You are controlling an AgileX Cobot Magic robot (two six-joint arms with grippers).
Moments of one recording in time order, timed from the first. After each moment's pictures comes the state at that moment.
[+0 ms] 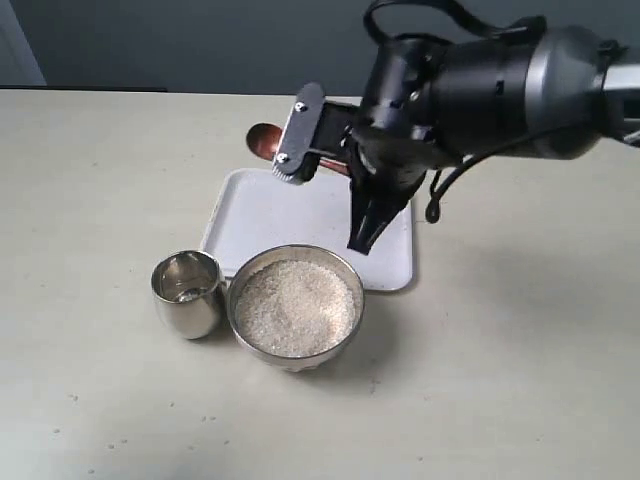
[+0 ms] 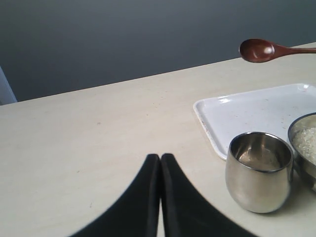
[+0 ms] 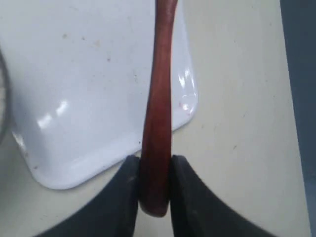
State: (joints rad) left arm -0.32 0.00 0.00 -0.18 0.25 0.27; right arm 0.91 1.81 -1.24 -0.66 0.75 -0.03
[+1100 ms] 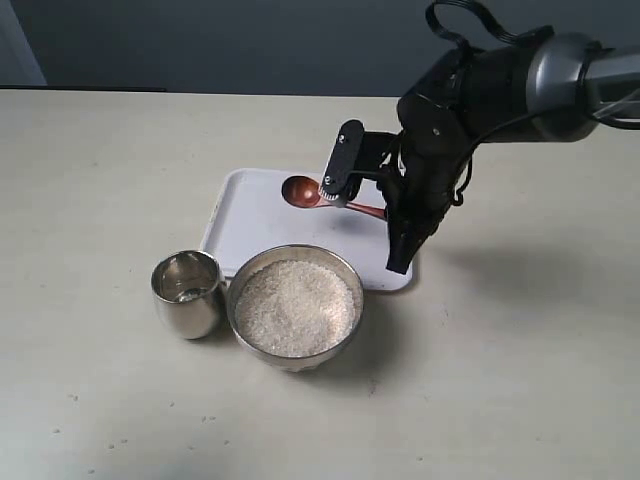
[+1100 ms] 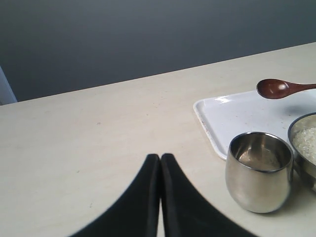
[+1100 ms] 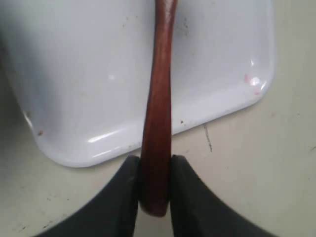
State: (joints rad) left arm -0.32 0.00 0.00 -0.18 0.25 0.27; right arm 0.73 1.91 -1.24 -0.34 0.70 -0.45
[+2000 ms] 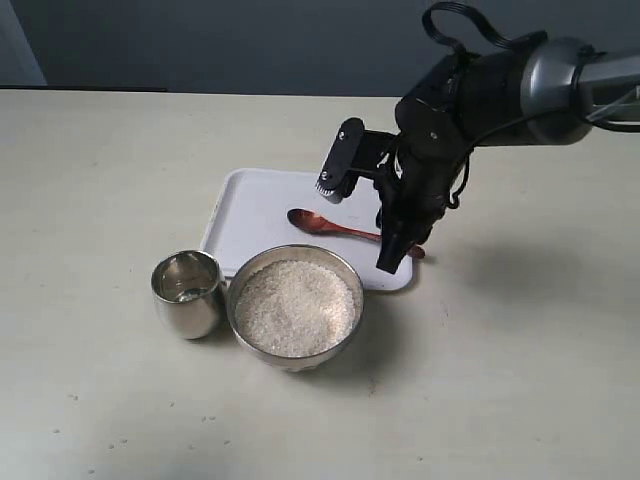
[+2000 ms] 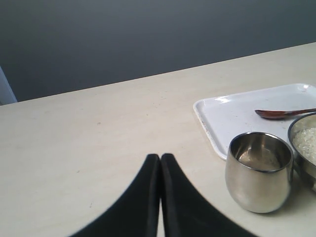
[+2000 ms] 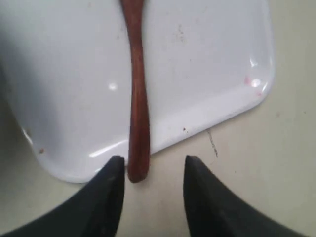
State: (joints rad) left arm -0.32 0.00 0.00 -0.18 0.25 0.27; right arm 0.73 1.93 -1.24 -0.33 0.68 -0.38
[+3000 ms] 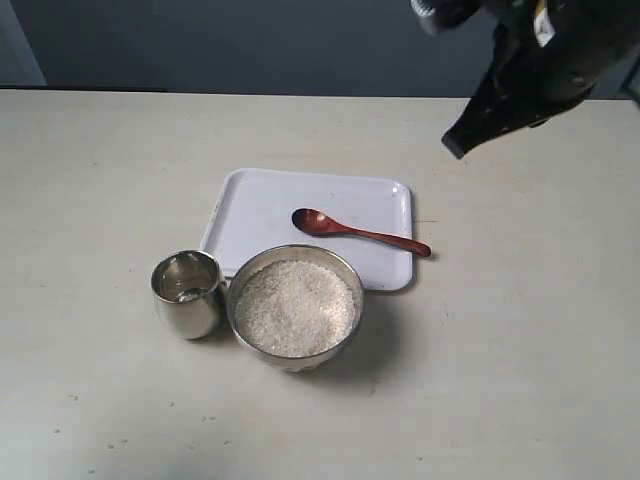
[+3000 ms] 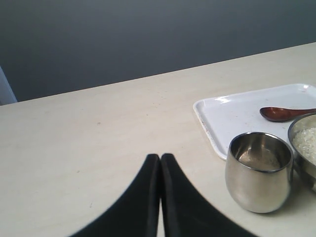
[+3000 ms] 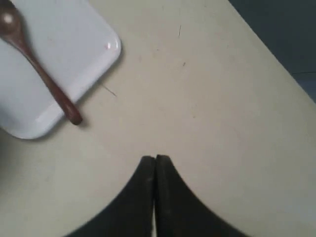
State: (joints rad) left arm -0.32 0.00 0.00 -0.18 0.25 0.27; right arm 0.73 1.45 -1.24 -0.45 0.96 0.05
